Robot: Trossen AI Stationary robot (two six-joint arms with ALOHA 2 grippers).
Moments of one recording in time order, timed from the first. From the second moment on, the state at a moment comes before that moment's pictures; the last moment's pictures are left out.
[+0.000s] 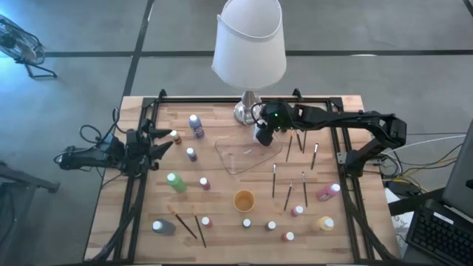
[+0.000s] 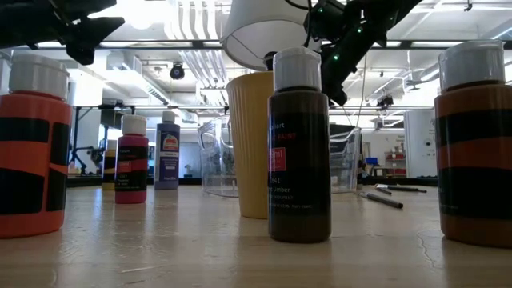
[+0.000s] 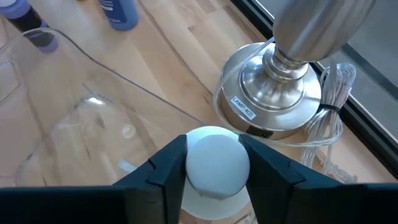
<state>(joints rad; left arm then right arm) -0.07 0.02 0.16 0.20 -0.31 0.02 -0.33 1.53 1.08 -0.35 0.13 0.18</state>
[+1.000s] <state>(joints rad) -0.07 0.02 0.16 0.20 -0.31 0.02 -0.33 1.22 1.07 -0.80 0.18 0.29</state>
